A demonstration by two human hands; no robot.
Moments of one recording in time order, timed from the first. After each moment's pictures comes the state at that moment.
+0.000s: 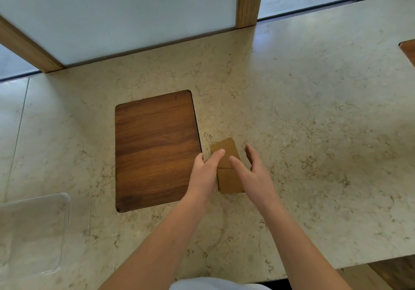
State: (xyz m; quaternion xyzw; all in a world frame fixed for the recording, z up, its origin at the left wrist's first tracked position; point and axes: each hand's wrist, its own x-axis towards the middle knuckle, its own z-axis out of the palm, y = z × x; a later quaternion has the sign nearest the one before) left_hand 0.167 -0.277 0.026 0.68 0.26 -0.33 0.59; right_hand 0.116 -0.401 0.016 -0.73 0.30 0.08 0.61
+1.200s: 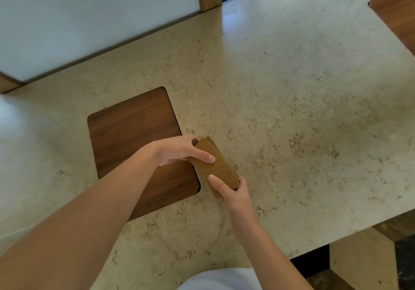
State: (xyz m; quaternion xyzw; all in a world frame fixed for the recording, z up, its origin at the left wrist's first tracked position) left_hand 0.280 -0.261 0.012 0.71 -0.08 -0.63 0.30; right_hand 0.069 -0.350 -0.011 -0.44 0.46 0.08 0.77
